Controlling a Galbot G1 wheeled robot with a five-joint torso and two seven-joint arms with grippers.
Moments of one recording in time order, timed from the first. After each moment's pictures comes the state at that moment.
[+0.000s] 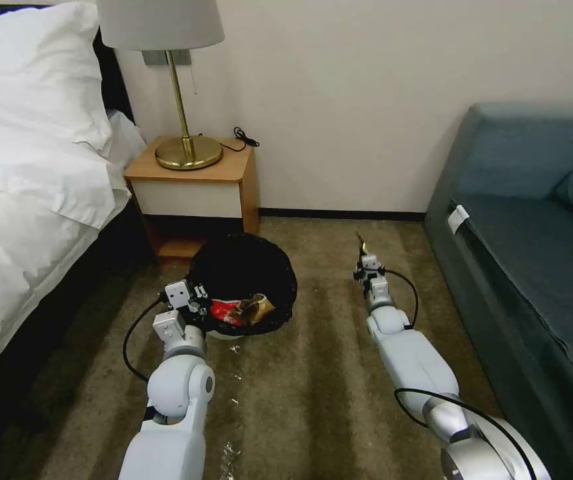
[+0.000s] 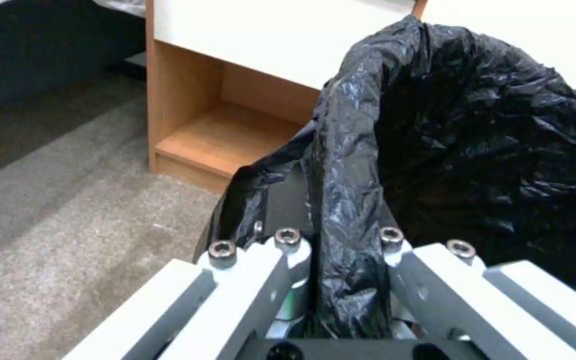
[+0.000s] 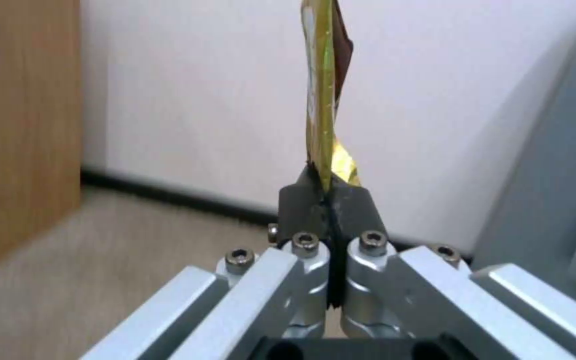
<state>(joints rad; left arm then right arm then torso) 1.22 -1.58 -0.46 -1.90 -0.23 0.29 -0.30 -0.53 1.41 0.26 0.73 0.02 0.36 0.14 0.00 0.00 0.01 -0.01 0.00</state>
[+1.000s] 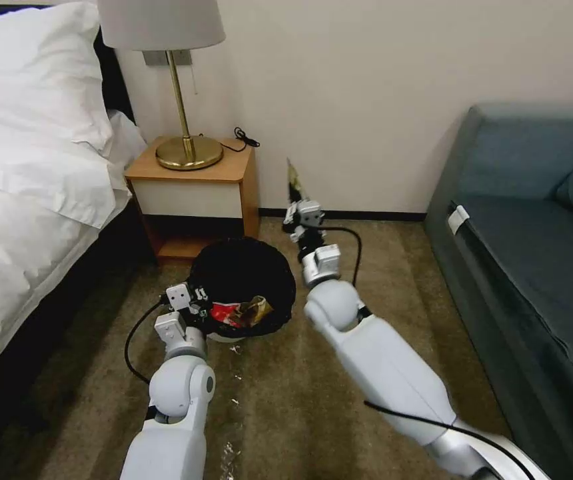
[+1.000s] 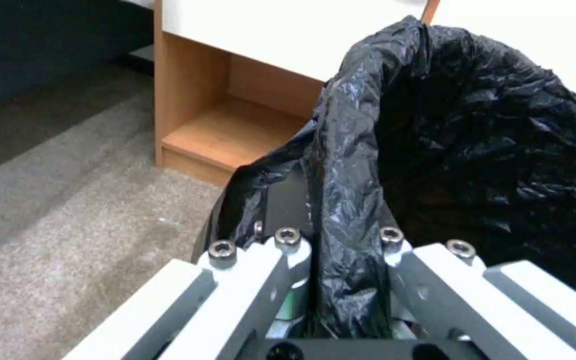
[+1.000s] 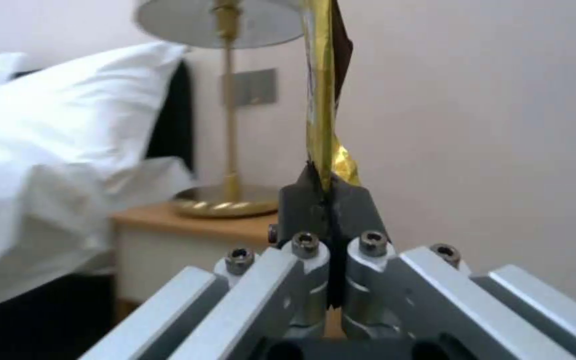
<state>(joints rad) 1.21 -1.58 -0.48 -1.88 -0.23 0.28 -0.29 -0.67 1.35 -0.20 1.60 0.32 0.11 0.37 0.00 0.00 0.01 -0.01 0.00</state>
